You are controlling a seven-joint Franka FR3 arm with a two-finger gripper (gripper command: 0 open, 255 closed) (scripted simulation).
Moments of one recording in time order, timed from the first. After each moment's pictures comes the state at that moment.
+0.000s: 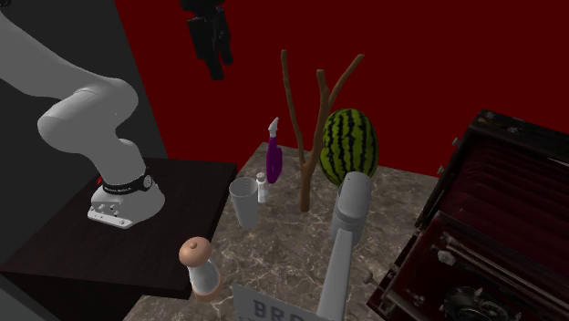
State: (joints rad) arm 0.00 -0.78 -0.06 -2.34 -0.02 1.72 -0.12
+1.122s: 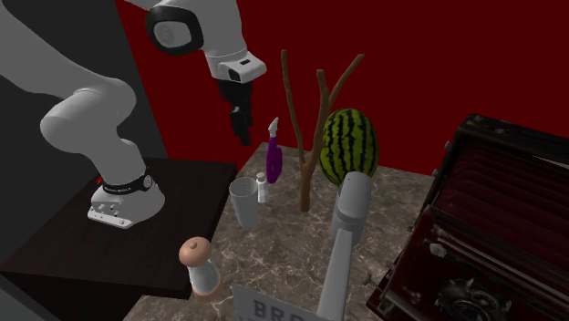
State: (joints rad) arm 0.07 -0.66 0.01 -2.73 0.06 2.20 -0.07
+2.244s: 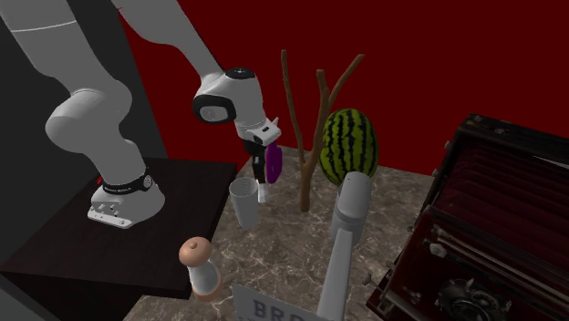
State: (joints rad) arm 0.21 -0.07 0.09 -2.82 0.21 2.86 -0.06
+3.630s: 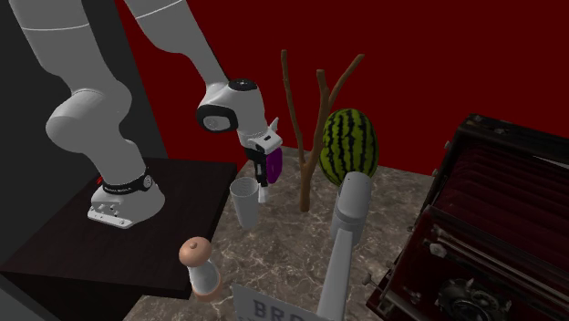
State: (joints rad) arm 0.22 0.04 0.10 -2.80 0.26 2.96 -0.09
